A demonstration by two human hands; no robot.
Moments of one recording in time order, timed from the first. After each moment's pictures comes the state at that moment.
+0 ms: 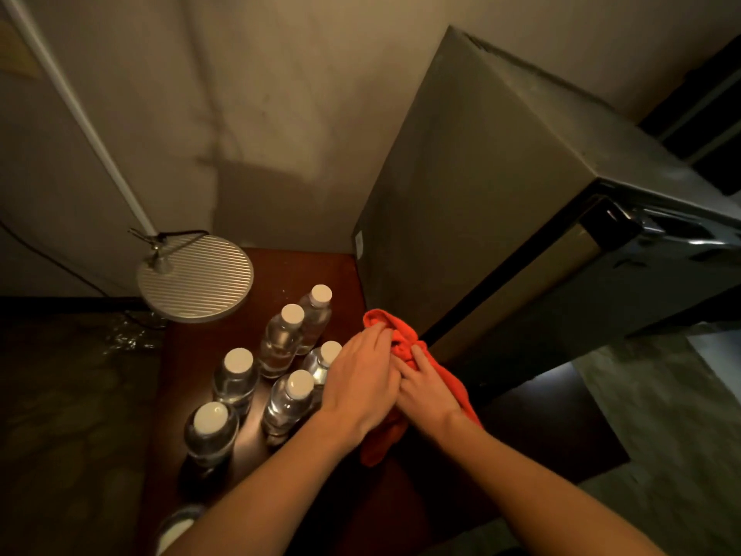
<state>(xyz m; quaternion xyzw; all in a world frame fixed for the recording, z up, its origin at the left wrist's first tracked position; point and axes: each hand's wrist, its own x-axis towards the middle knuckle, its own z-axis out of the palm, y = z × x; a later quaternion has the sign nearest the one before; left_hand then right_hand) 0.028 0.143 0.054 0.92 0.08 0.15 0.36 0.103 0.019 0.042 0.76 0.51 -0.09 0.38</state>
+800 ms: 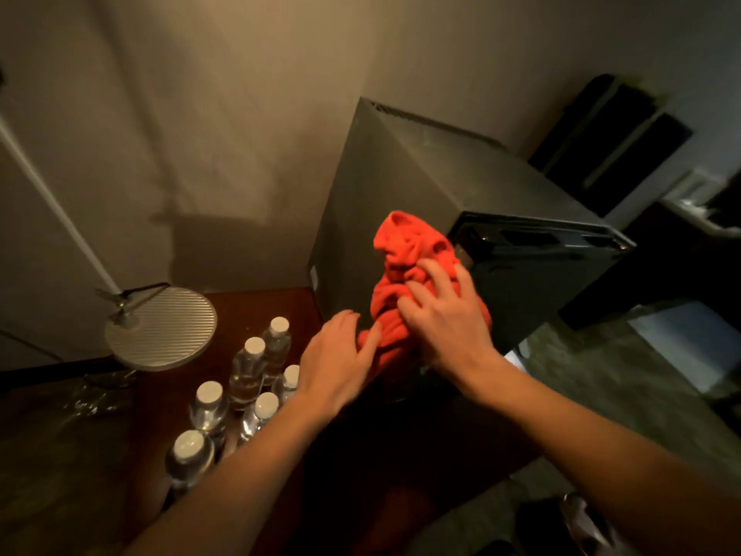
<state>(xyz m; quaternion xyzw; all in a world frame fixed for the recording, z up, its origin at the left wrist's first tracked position) 0.032 0.144 0.131 0.89 0.10 0.17 0.40 0.079 0.010 0.250 0.83 0.40 0.27 0.28</state>
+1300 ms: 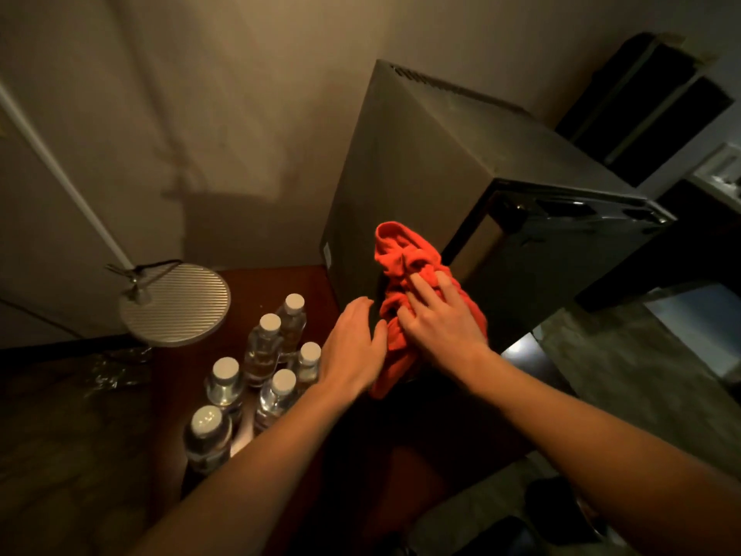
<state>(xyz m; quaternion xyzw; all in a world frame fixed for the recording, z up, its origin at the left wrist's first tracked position) 0.034 0.140 0.104 0.86 0.12 0.14 0.48 0.089 0.013 0.188 0.78 0.45 0.20 0.38</state>
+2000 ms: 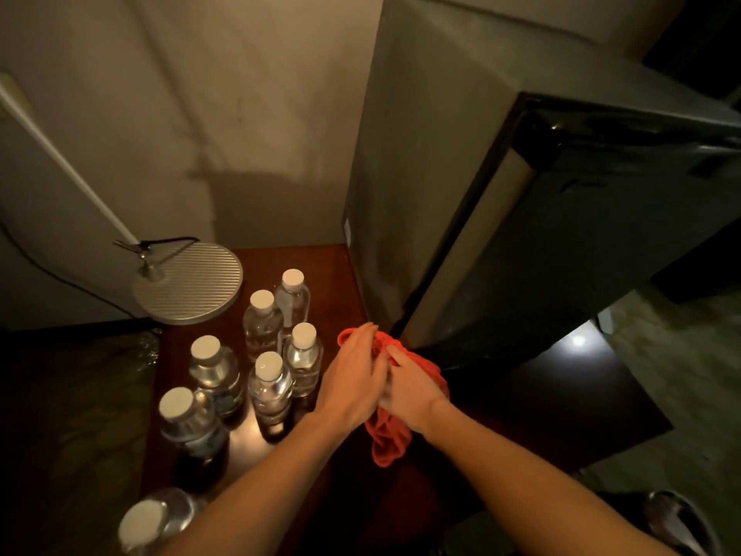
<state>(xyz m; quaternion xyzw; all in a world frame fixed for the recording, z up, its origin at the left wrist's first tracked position) 0.033 0.108 0.006 0.88 0.14 0.09 0.45 0.093 -0.003 0.010 0.72 0.57 -0.04 0.39</state>
